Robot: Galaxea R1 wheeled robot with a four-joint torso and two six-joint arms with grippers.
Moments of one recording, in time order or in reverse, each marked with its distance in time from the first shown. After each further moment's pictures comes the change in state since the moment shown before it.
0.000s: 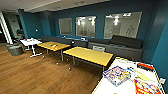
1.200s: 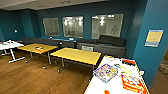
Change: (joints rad) left arm -0.005 -0.005 0.000 0.001 0.000 0.000; right arm -0.002 0.004 0.002 0.001 0.000 0.000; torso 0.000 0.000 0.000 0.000
